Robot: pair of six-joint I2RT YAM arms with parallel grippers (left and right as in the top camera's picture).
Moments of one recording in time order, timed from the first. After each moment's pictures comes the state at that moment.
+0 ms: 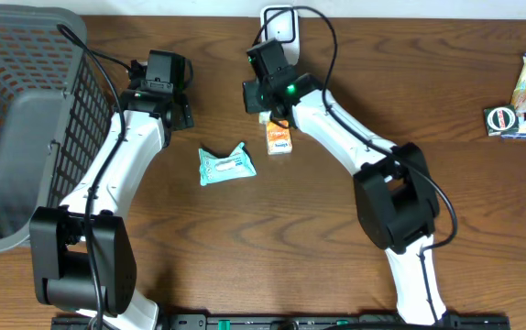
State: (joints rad) left arm -0.15 1.74 1.32 -0.71 -0.43 -0.33; right arm 0.56 2.27 1.84 -0.51 0.04 0.39
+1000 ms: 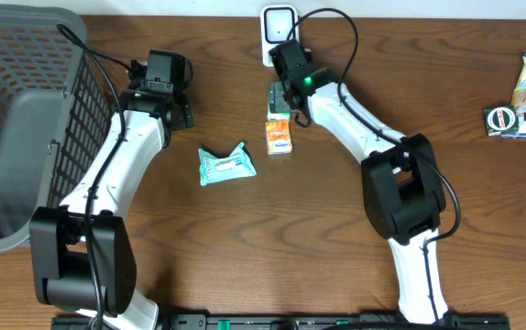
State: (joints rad) left arm -0.15 1.74 1.32 -0.71 -0.43 -0.33; right arm 0.47 2.29 1.84 -0.64 0.20 0.41
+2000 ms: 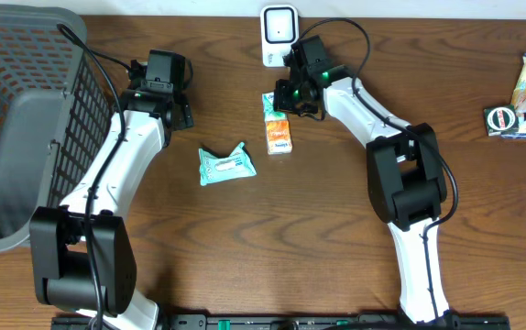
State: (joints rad) left arm -0.15 1.74 1.32 -0.71 -0.43 -0.33; right arm 0.38 2.38 1.86 -0.56 -0.32 0.44
